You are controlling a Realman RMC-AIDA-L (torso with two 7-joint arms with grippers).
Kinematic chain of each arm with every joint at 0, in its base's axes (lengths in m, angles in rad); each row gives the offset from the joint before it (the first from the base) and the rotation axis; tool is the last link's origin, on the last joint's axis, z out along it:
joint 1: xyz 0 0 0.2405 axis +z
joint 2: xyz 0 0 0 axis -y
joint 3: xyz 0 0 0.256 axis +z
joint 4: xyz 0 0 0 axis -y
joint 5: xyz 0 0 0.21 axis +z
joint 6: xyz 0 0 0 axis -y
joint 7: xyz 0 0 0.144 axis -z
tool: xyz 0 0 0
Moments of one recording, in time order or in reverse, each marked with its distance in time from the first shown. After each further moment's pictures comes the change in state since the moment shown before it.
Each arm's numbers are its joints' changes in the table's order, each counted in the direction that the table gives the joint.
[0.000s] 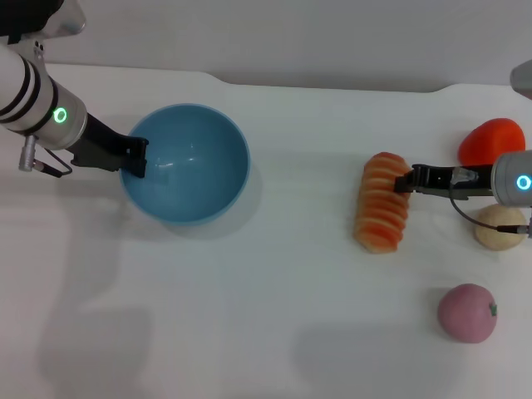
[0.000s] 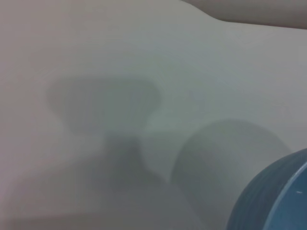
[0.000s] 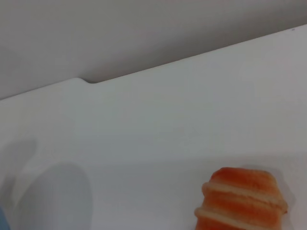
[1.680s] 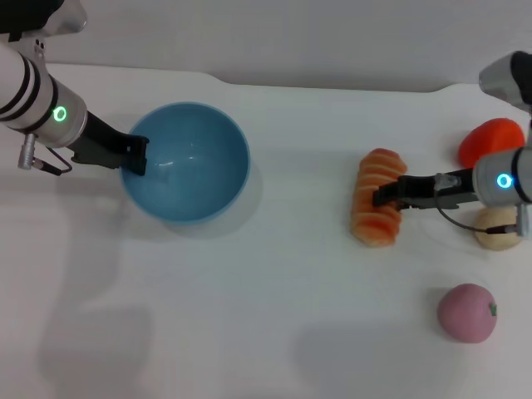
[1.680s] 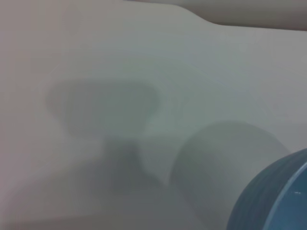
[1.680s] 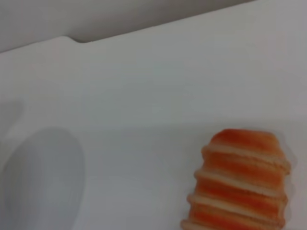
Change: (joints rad) left arm -0.003 0.000 -0.006 -0.002 0.000 -0.004 -0.025; right arm 0.055 0.002 -0.163 -0.014 -0.052 -0.005 -0.180
